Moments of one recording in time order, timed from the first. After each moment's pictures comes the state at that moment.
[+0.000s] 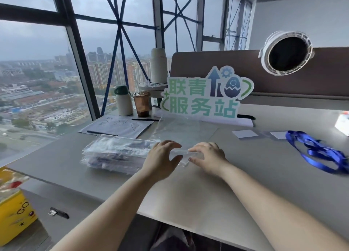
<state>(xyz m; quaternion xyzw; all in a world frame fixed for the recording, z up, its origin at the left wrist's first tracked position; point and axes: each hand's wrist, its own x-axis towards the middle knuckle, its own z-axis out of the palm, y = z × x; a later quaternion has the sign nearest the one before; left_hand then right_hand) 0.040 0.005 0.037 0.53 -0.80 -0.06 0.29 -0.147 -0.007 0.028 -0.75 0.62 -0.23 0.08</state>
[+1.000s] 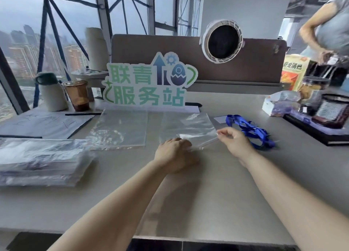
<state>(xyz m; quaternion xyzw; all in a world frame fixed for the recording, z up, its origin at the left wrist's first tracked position) -0.126 -0.005 0.022 0.44 -0.88 -0.08 0.17 -0.326 0.051 0.035 -0.50 0.67 -0.51 0.21</state>
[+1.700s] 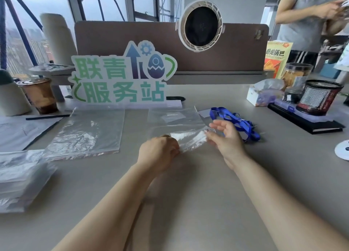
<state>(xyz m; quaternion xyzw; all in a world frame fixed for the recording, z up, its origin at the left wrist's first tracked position) -0.161 -0.018 0.012 0.43 -0.88 -0.07 0.19 -0.349 0.047 0.009 -0.37 0.58 -0.67 0.28</state>
